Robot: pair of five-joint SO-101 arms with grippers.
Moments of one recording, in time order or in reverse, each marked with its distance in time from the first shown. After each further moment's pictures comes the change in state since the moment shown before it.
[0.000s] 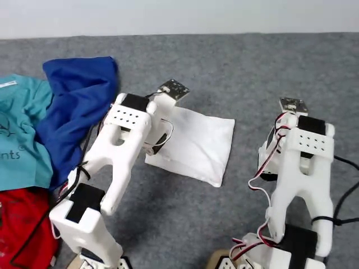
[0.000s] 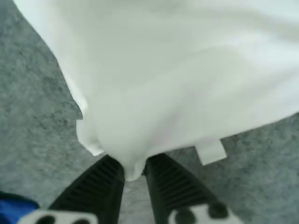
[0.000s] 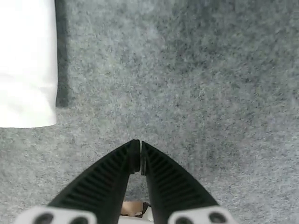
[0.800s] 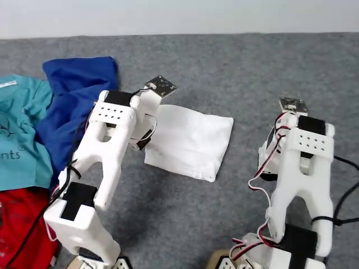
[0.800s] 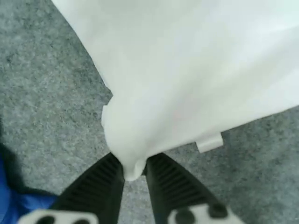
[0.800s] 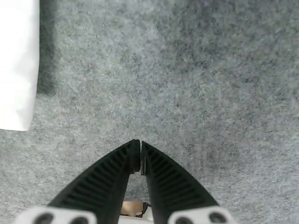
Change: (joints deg) left arm -6.2 -0.1 0.0 -0.6 -7.5; right arm 0.0 0.0 0.0 0.0 0.0
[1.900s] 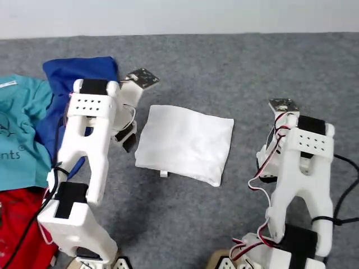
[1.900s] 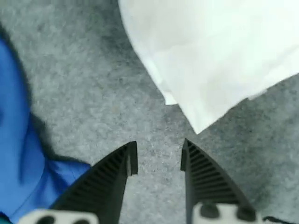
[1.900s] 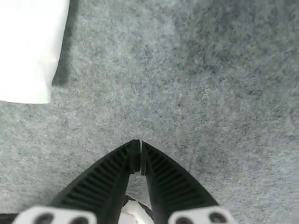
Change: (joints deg) left arm -7.5 0.0 -9.4 11.9 -7.7; right arm -0.9 0.0 -0.2 1.1 11.3
